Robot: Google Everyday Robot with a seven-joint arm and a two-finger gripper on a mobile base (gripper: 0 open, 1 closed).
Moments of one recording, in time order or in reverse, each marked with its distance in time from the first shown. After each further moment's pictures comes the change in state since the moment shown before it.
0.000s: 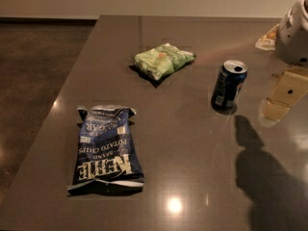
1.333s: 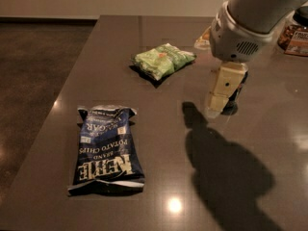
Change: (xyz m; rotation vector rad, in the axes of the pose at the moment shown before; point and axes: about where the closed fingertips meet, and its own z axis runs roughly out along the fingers) arm -0.094 -0.007 0.044 -0.085 -0.117 -0.210
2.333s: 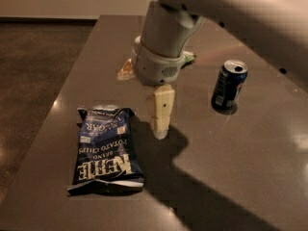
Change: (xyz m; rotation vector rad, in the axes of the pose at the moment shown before) arm -0.120 0.034 0.088 -0.232 -0.111 -0.478
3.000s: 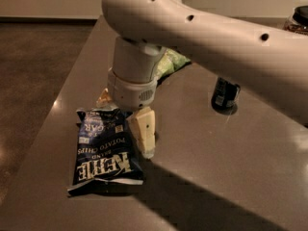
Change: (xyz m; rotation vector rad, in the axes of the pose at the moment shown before) arm -0.028 0.014 0.060 -0.141 0.010 -0.174
